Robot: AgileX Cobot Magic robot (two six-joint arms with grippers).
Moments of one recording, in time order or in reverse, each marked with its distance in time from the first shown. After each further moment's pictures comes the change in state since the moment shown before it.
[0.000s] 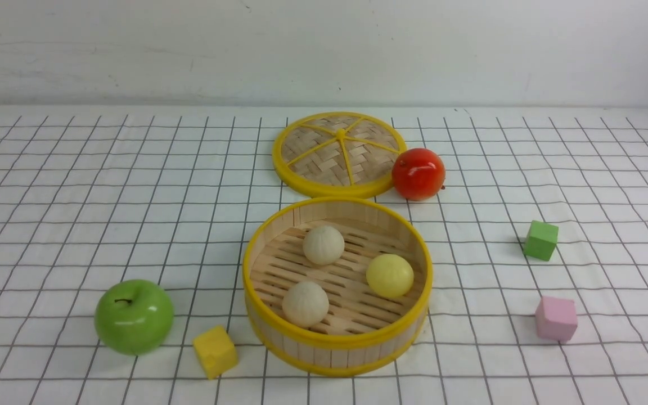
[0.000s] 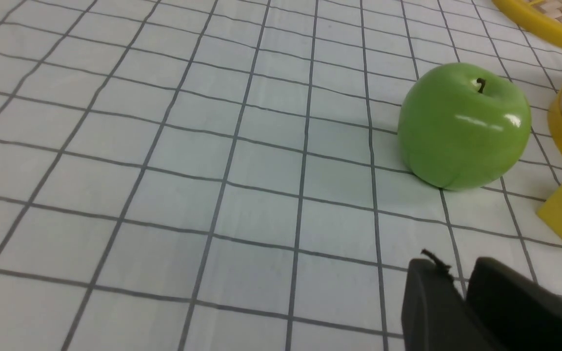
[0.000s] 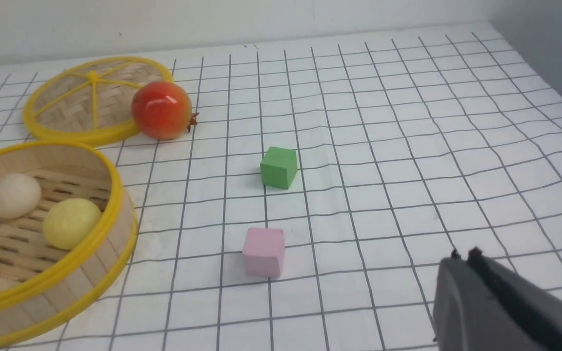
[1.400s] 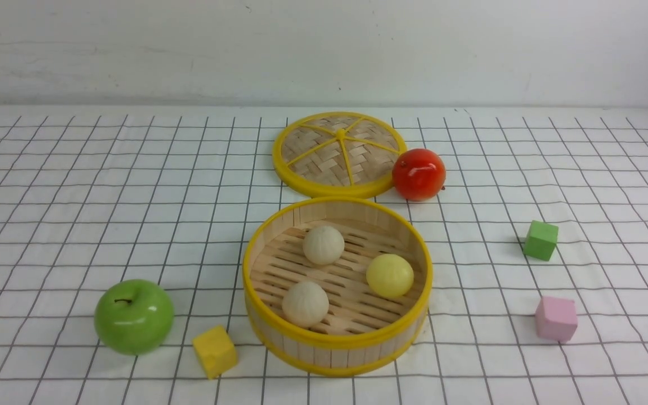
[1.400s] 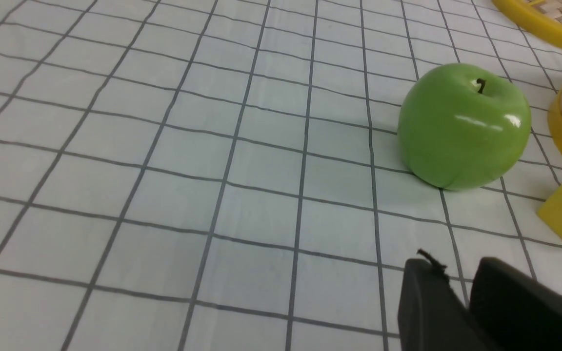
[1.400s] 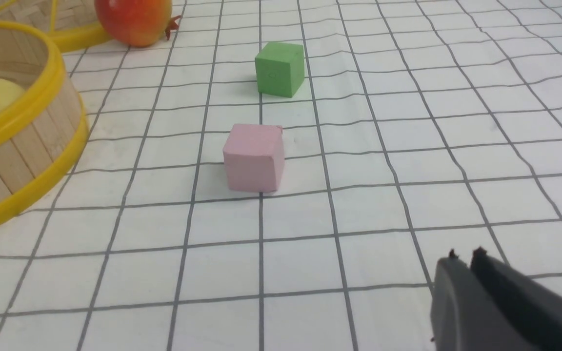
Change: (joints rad) right arm 0.005 -0.162 0.576 -0.001 -0.413 -0.011; left arm 0.000 0.000 0.000 0.000 0.000 0.000
